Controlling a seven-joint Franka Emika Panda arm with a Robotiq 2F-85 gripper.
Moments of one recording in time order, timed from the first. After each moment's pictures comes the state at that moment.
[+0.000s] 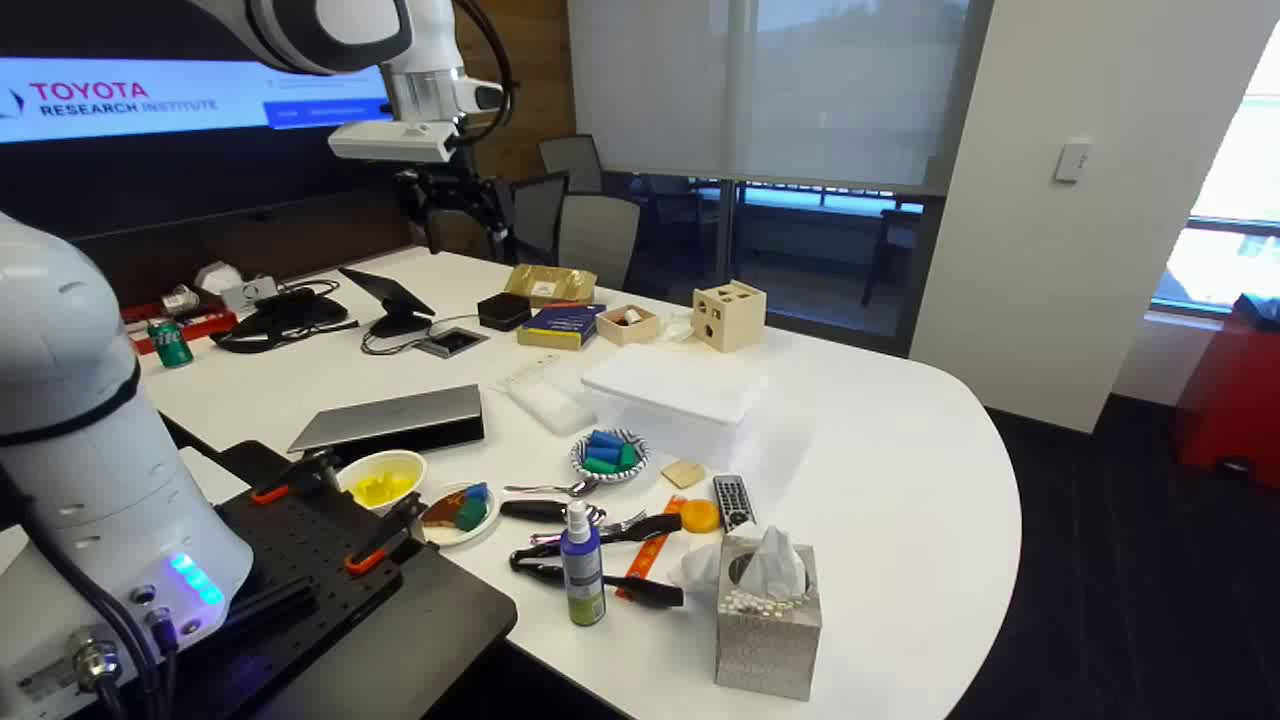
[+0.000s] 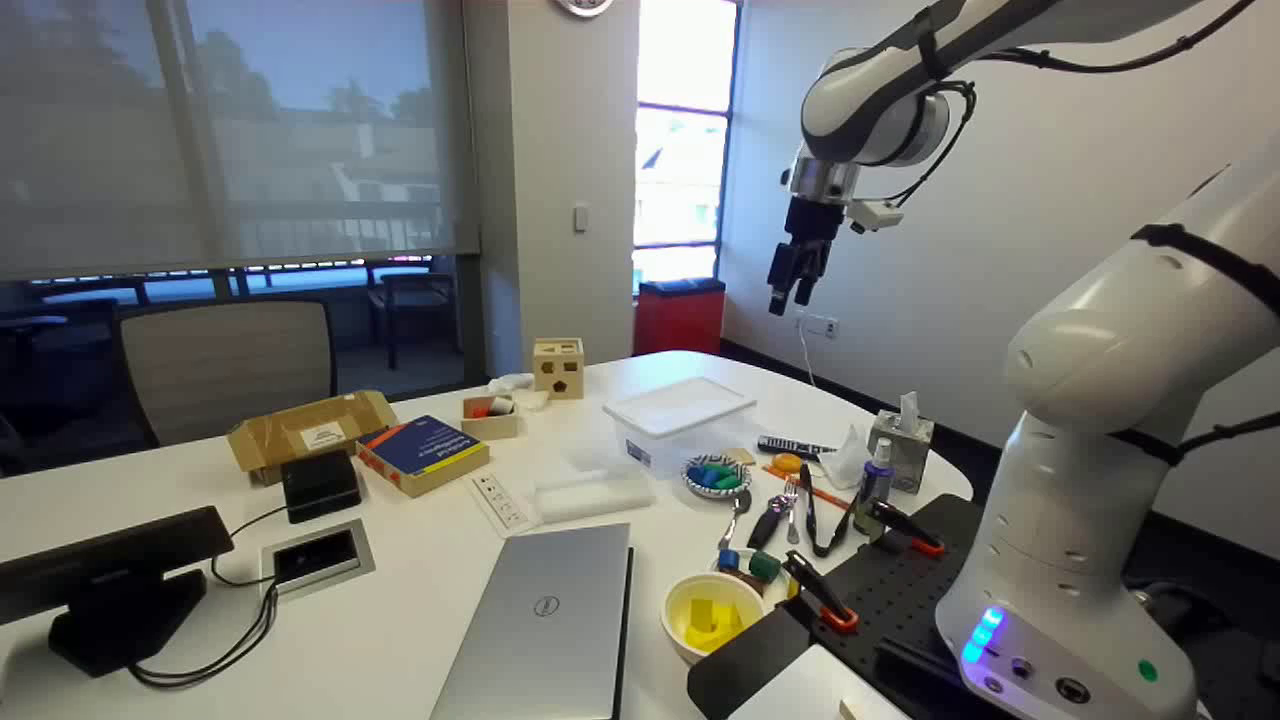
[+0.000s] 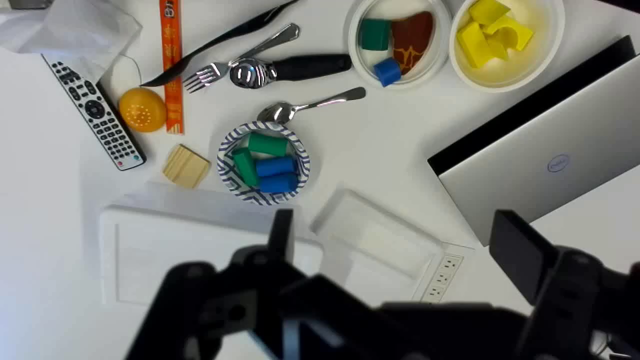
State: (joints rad) arm -0.02 -0.54 -0.22 -2.64 -0.05 2.23 -0.43
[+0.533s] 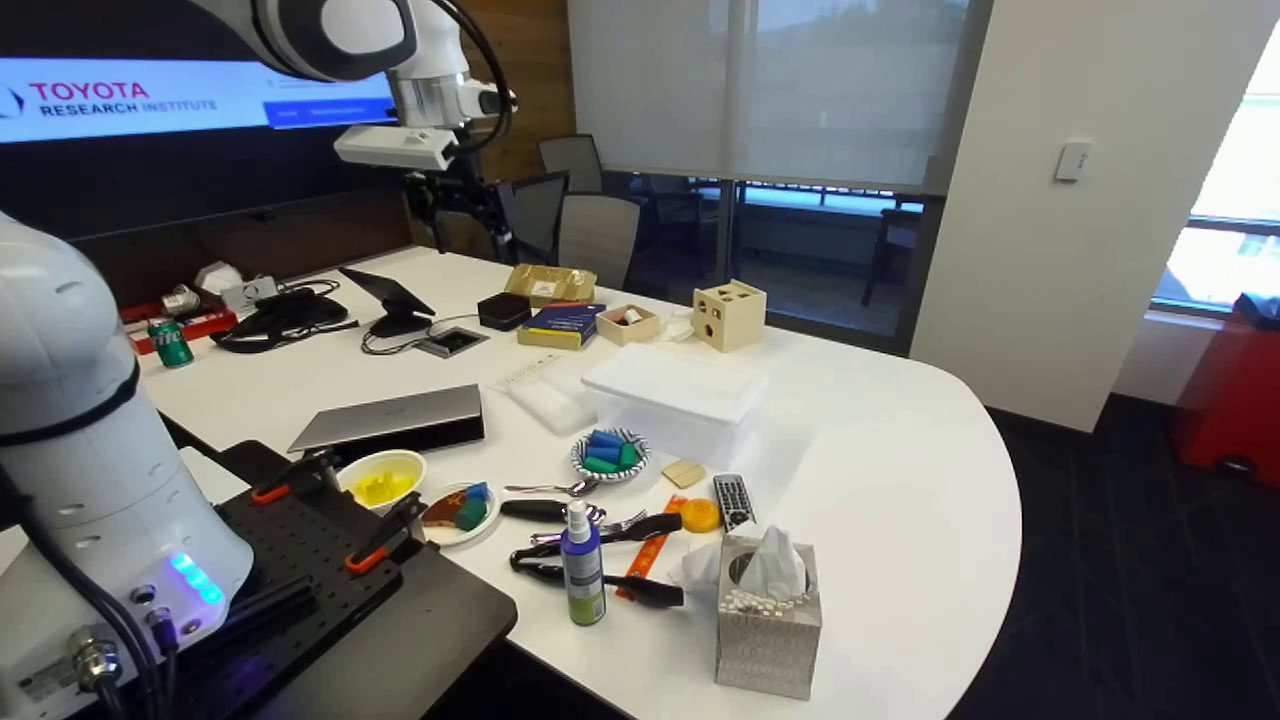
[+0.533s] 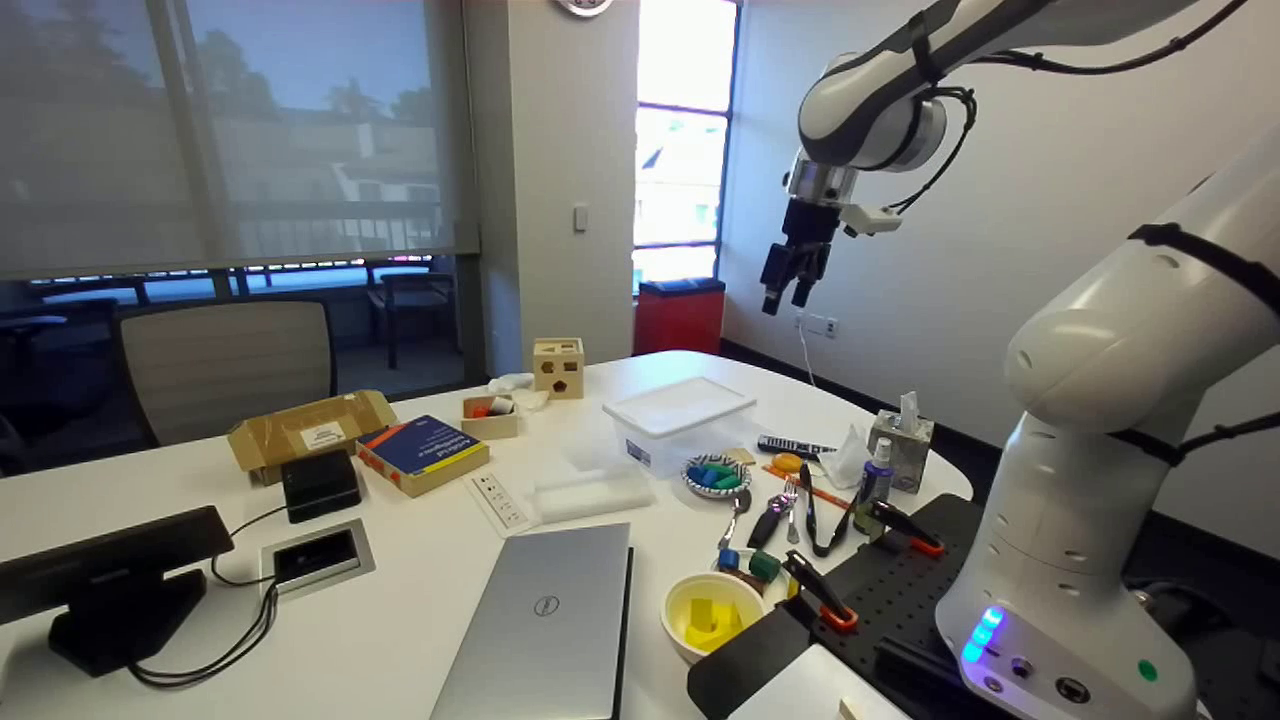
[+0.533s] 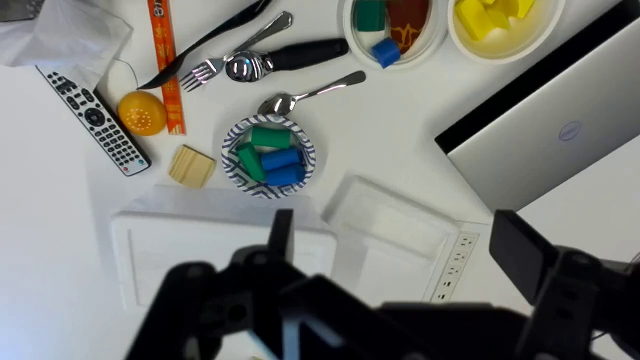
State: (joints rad) arm -0.02 -0.51 -0.22 -2.64 -0.02 2.28 -0.36
